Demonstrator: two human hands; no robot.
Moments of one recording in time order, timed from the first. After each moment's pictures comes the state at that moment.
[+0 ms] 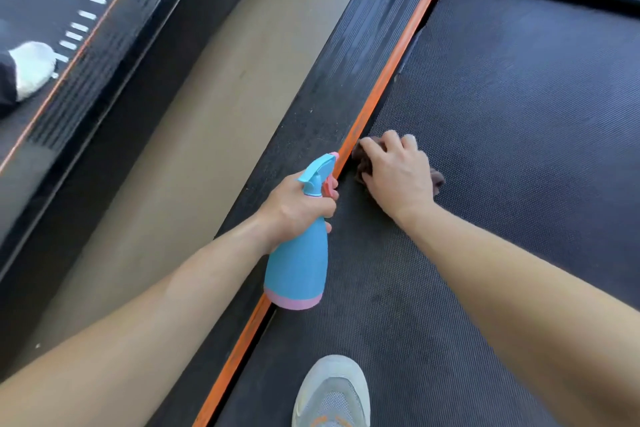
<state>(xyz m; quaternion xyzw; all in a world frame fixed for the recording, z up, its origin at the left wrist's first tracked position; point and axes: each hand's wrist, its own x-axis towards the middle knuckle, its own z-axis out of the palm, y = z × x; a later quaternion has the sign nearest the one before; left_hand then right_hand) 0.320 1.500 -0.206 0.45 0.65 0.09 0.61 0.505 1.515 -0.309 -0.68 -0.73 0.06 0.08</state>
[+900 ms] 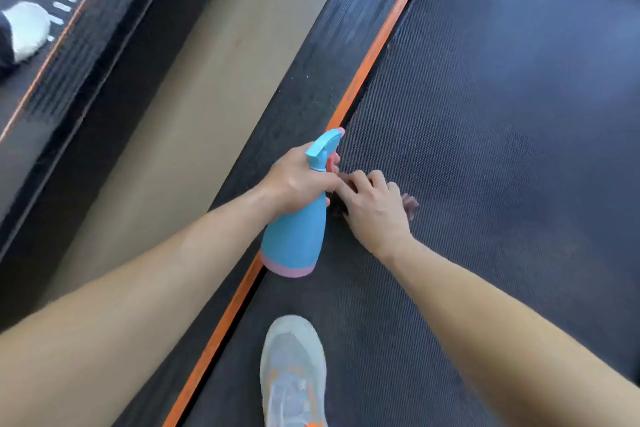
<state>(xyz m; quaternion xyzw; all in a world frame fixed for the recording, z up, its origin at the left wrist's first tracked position) 0.331 1.468 -0.173 0.50 0.66 0.06 0.55 0.474 1.401 -0.304 -0.62 -0.78 0.10 0.07</state>
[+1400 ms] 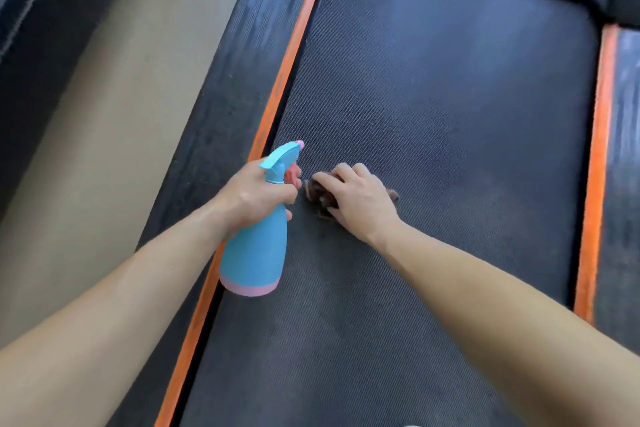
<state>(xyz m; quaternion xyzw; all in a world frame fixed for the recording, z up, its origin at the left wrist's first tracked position) 0.330 1.450 -0.198 0.53 0.58 0.04 0.62 0.515 1.375 -0.296 -0.67 -0.72 0.15 0.02</state>
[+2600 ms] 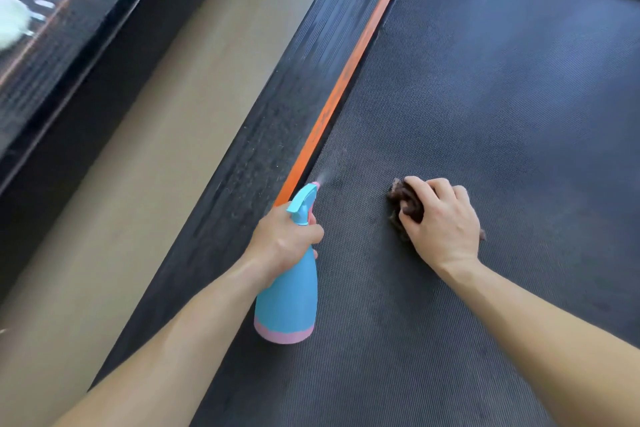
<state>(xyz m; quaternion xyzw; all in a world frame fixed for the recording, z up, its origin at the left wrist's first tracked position) 0.269 1.351 -0.233 0.43 0.70 0.07 0.57 0.520 1.308 -0.316 -0.76 -0.62 0.07 0.16</state>
